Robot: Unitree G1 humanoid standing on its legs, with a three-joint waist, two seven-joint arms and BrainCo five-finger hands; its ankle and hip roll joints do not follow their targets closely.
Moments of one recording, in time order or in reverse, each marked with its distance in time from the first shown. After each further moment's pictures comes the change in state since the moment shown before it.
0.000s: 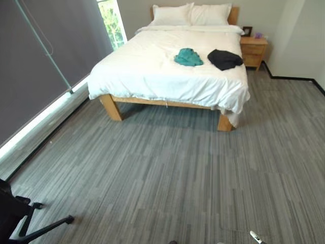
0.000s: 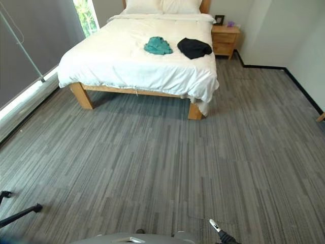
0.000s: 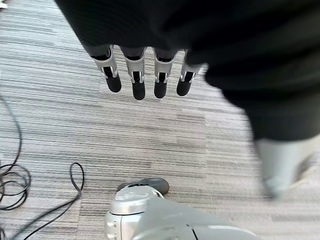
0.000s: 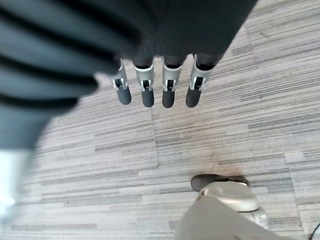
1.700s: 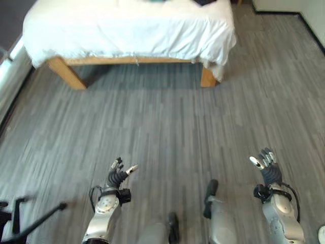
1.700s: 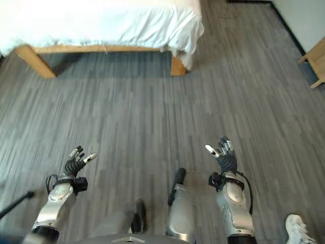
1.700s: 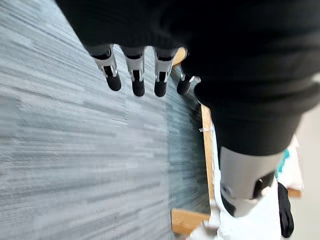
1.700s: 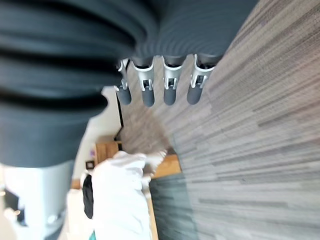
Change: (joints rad) left arm 0.004 0.070 0.083 -1.023 -0.261 0.023 0.070; right arm 0.085 0.014 -0.067 -1.164 0.092 -0.037 -0.109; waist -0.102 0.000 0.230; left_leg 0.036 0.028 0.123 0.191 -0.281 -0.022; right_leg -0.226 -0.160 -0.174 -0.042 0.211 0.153
